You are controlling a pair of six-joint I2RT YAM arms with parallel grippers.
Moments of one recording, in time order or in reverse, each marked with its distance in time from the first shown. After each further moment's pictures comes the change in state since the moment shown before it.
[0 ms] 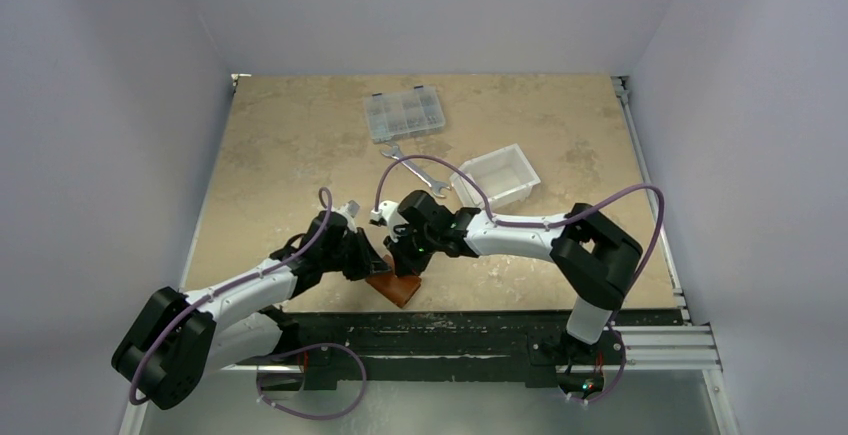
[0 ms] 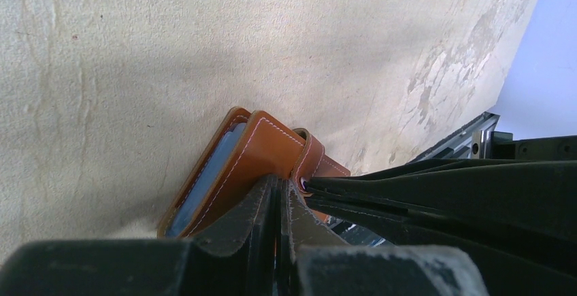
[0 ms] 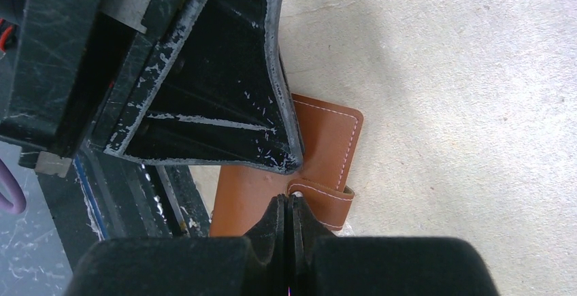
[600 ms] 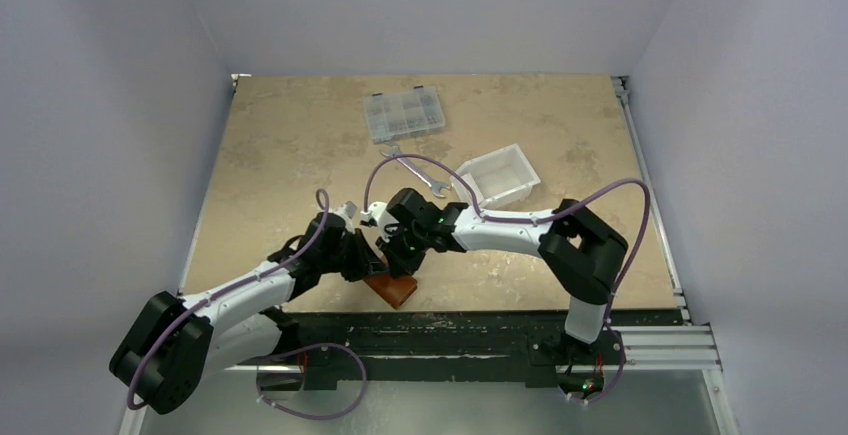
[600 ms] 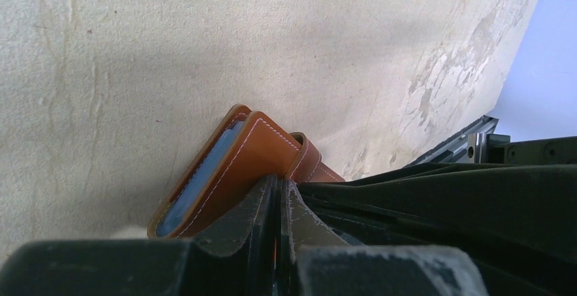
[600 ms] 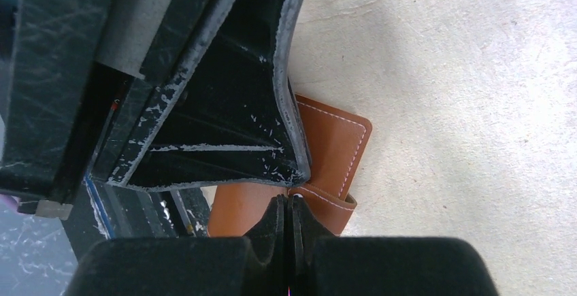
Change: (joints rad) left arm 0.001 -0.021 -0.013 -0.002 -0.006 -0.009; right arm 0.016 0.071 0.096 -0.093 -0.001 -0.023
